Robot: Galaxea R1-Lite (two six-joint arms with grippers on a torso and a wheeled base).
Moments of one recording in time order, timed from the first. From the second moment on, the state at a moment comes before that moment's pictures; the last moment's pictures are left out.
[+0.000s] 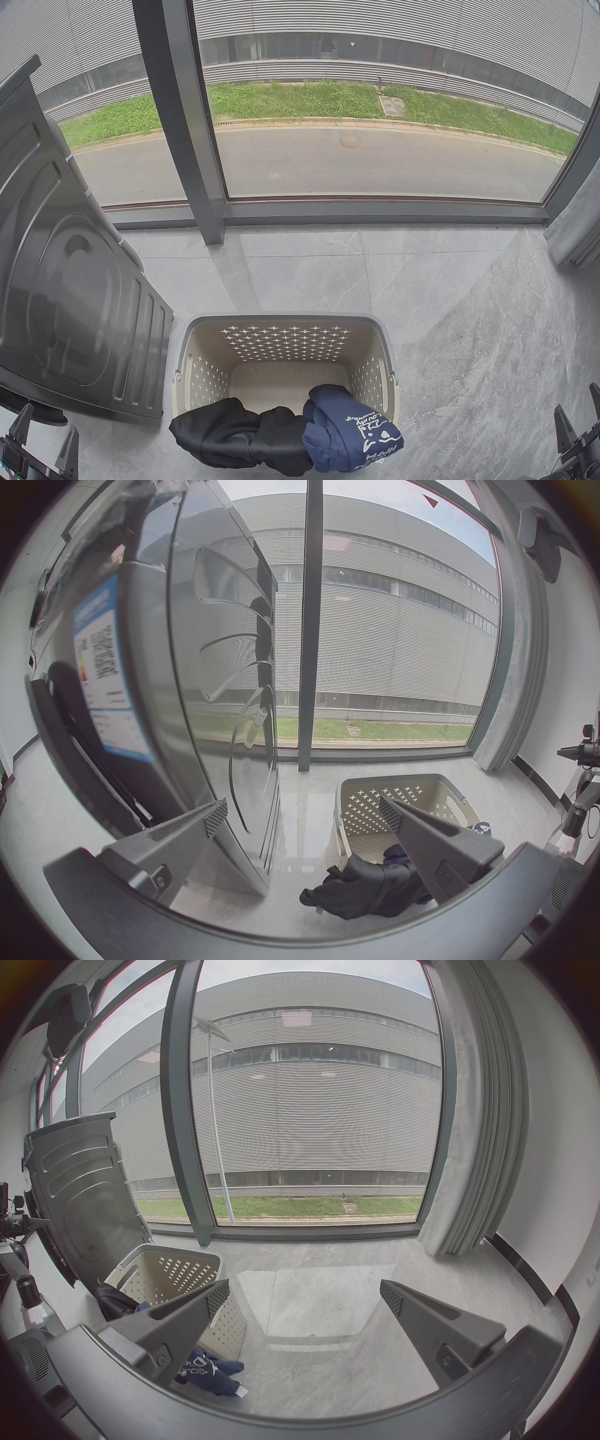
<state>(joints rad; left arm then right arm) 0.00 0.02 -0.02 0.00 0.01 -0.04 -0.01 0.02 -0.02 0.00 0.01 0.00</state>
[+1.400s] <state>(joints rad) 0.00 0.02 -0.02 0.00 0.01 -0.04 -0.01 0.02 -0.02 0.00 0.01 0.00</state>
